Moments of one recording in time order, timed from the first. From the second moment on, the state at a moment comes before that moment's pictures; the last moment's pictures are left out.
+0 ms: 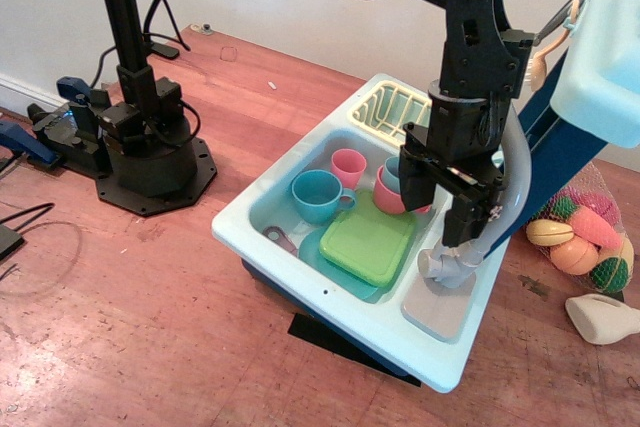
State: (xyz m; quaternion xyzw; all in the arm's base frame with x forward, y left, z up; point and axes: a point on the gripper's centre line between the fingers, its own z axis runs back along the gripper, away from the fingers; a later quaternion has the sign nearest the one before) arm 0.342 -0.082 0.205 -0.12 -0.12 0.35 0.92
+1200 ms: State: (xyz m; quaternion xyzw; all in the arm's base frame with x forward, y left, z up) arm 0.337 -0.075 0.162 -0.12 -0.10 0.34 0.93
